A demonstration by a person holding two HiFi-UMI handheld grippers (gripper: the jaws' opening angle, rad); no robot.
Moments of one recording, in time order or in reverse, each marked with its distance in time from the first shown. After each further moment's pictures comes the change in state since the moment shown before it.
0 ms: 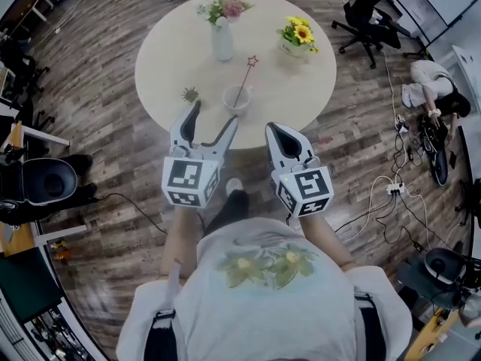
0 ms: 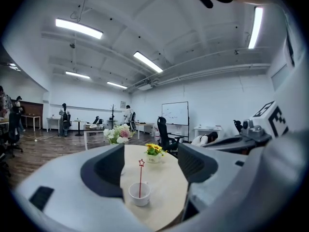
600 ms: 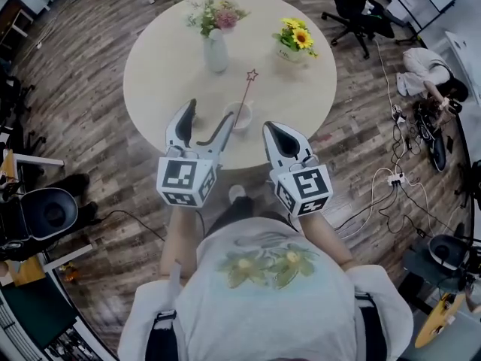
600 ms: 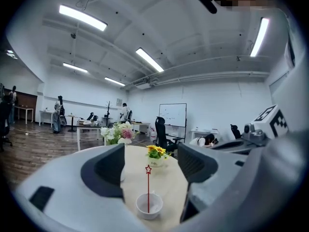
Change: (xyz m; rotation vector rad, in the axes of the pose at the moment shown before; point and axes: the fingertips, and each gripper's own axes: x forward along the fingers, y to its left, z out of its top) left arm 0.072 0.067 -0.004 -0.052 0.001 -0.074; right arm 0.083 -0.025 0.001 0.023 0.033 -0.070
